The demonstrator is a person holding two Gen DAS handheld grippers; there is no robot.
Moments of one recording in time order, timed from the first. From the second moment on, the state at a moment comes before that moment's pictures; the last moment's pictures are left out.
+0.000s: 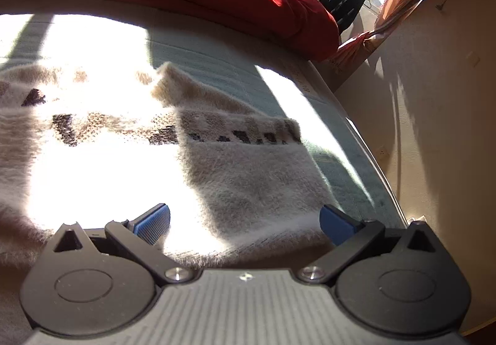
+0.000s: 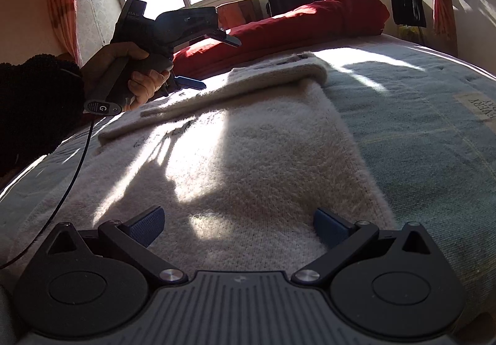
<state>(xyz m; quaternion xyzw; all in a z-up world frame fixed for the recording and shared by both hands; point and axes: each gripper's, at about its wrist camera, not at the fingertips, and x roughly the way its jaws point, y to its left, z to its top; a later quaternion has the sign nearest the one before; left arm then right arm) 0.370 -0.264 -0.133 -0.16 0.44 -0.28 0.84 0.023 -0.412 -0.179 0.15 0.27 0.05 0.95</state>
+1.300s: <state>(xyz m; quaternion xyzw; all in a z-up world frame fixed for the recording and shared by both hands) 0.178 -0.192 -0.014 0.01 0.36 -0.29 0.89 0.024 -0.402 -0.182 0.11 0.28 0.04 0.95</state>
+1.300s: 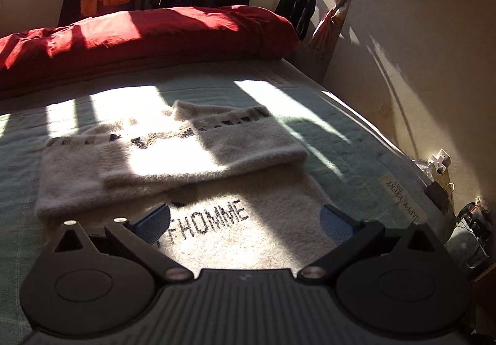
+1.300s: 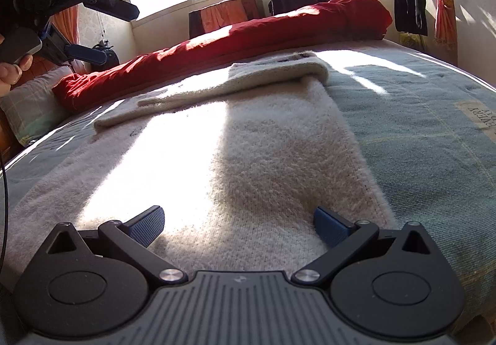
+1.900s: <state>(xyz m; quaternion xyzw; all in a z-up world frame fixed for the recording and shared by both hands) 0.107 -0.194 -0.124 0.11 0.42 -0.14 0.89 0.023 -0.391 -0.186 0.08 0.28 0.02 0.96</state>
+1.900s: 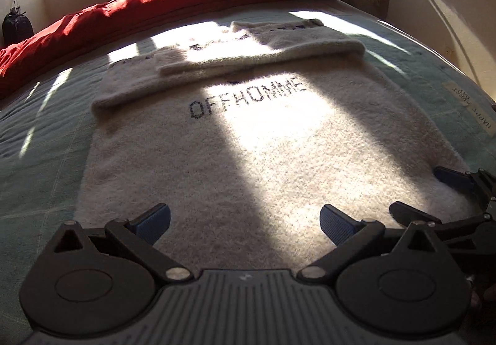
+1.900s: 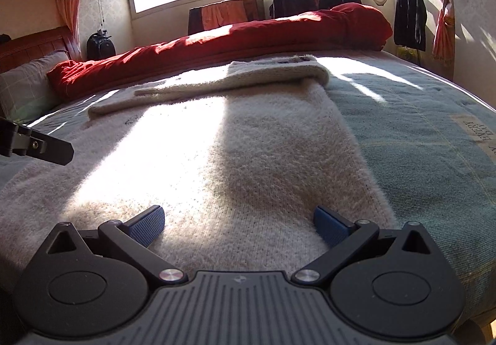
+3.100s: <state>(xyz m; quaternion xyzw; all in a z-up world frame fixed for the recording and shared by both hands) 0.071 -0.181 -0.145 0.03 0.45 -0.14 0.88 0.021 -0.385 -0.188 0.06 0.27 0.02 0.96</state>
